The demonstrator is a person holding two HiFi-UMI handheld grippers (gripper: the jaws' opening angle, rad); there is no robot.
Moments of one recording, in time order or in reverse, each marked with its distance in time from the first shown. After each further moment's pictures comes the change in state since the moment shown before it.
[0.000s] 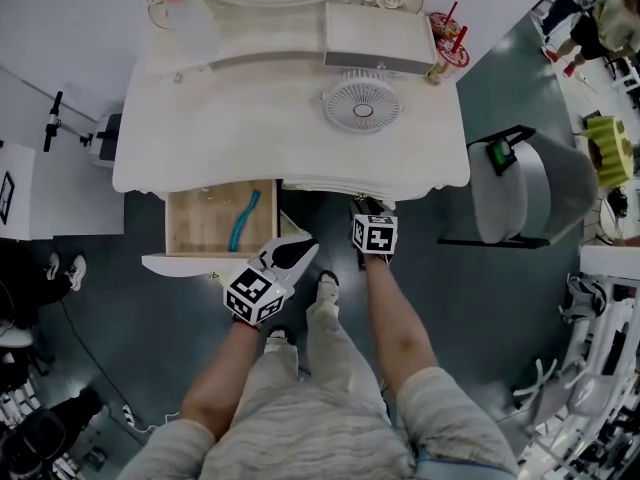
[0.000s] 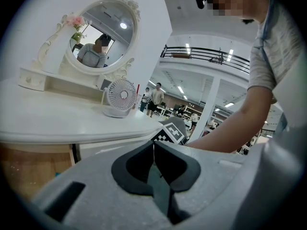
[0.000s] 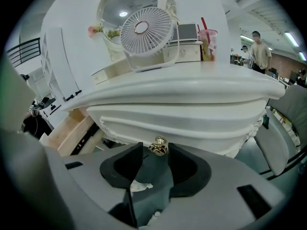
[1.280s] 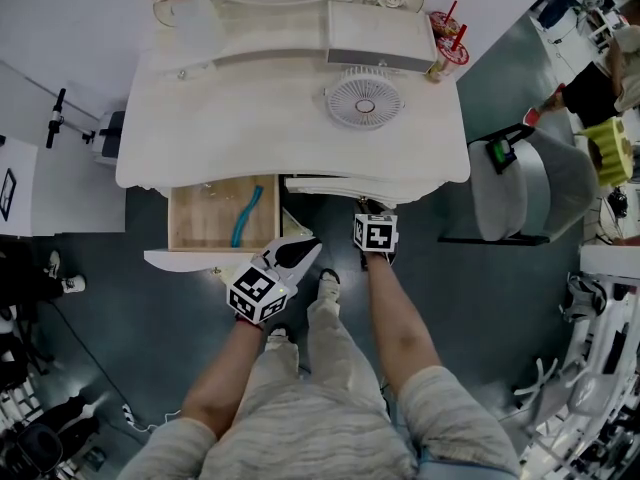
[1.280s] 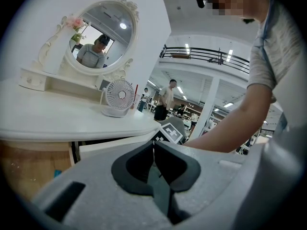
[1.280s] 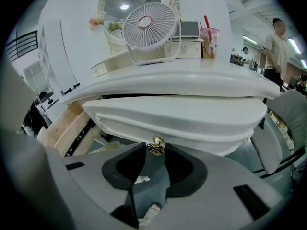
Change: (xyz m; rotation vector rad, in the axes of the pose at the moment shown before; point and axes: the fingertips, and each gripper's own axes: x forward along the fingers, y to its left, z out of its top) left arm -0.005 -0.012 -0.005 0.002 -0.002 -0.005; right arm -0.008 -0.001 -0.017 -0.029 0.063 -0.039
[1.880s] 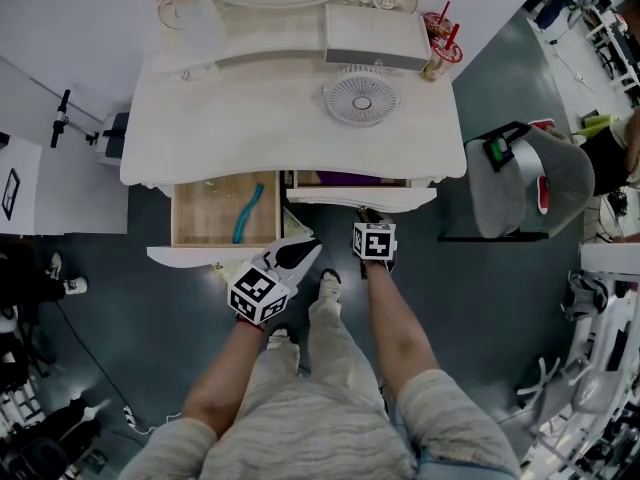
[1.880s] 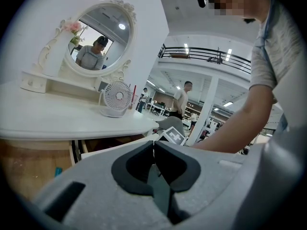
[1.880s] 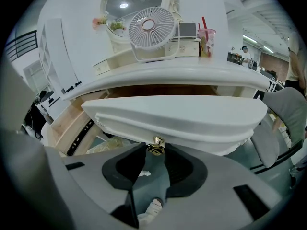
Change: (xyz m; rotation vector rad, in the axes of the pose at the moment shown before) left arm -0.012 -0.017 -0.001 0.010 -0.001 0.001; right arm -0.022 0.007 -0.029 0.005 0.019 -0.005
